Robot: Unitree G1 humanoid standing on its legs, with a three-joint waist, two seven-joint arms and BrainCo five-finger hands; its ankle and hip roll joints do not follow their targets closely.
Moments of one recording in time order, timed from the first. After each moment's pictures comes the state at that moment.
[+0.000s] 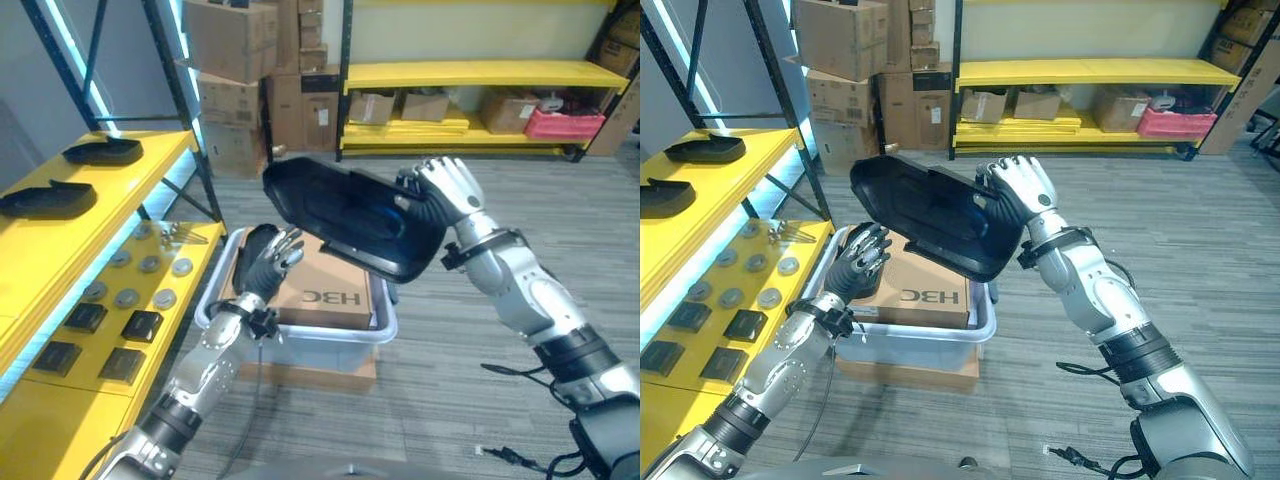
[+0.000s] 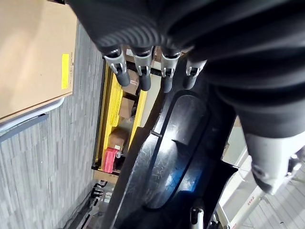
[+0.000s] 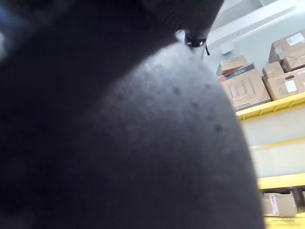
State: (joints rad) left arm -0.16 0.31 -0.44 0.03 -0.71 -0.06 0.02; right arm -0.45 -0.81 0.33 -0.02 -0.64 -0.10 -0.28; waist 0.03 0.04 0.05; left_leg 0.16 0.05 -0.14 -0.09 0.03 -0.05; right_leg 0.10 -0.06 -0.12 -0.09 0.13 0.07
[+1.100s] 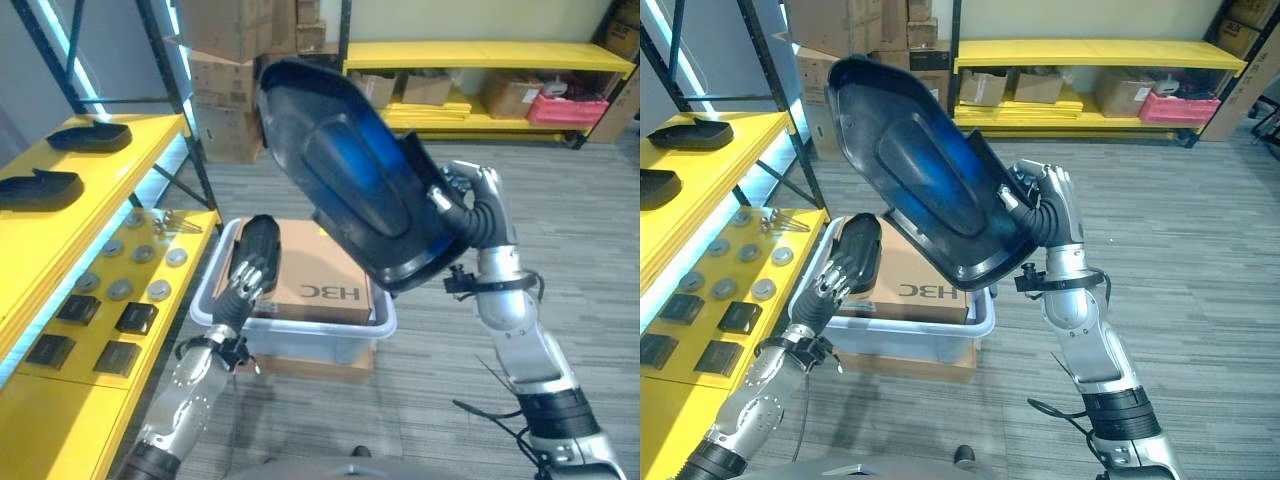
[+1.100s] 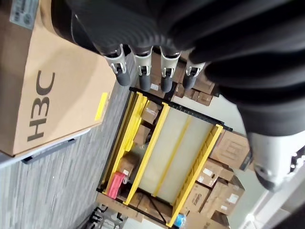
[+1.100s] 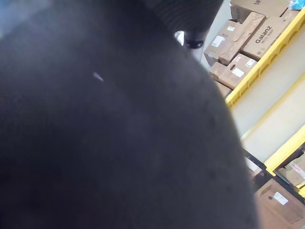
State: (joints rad) left arm 0.07 0.33 -0.32 -0.08 -0.75 -0.06 0.01; right arm -0.16 -0.56 0.03 -0.26 -0.34 -0.19 -0.31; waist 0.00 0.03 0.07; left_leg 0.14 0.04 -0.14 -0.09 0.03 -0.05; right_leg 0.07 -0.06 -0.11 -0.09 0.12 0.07
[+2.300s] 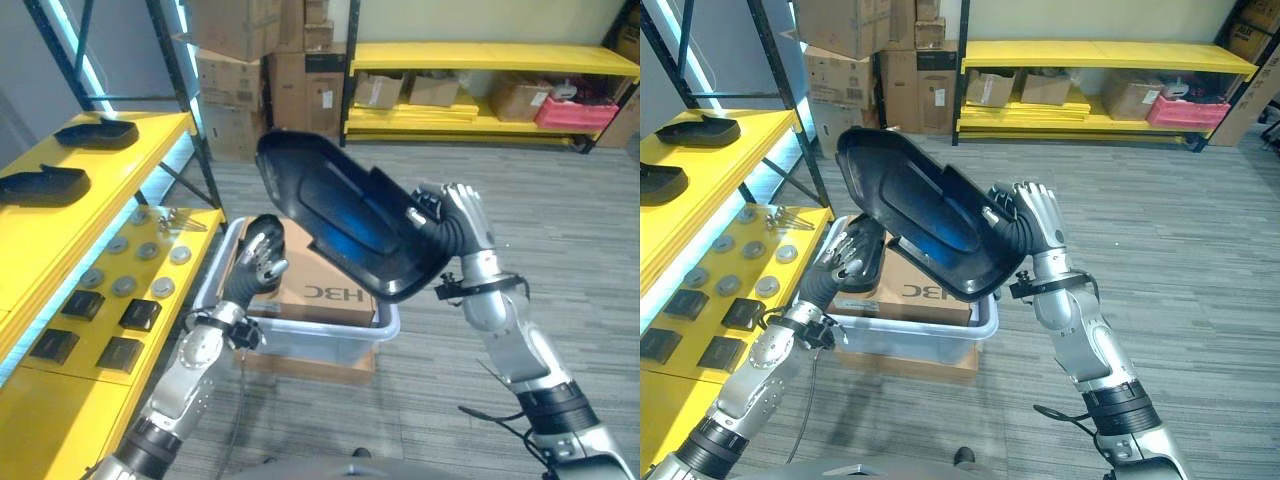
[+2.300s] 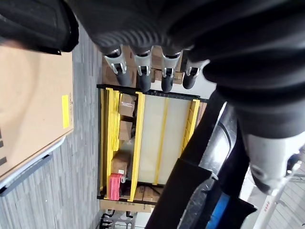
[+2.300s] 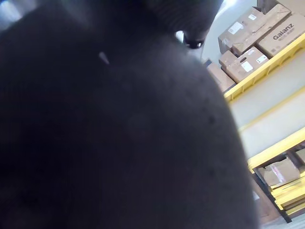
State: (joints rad) left arm -0.04 0.37 -0.37 -0.10 -0.51 -0.09 0.06; right arm -0.18 -0.60 0.12 -0.18 -0.52 -0.15 -0.34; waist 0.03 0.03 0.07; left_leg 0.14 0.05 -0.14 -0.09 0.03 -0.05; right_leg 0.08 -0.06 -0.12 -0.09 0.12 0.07
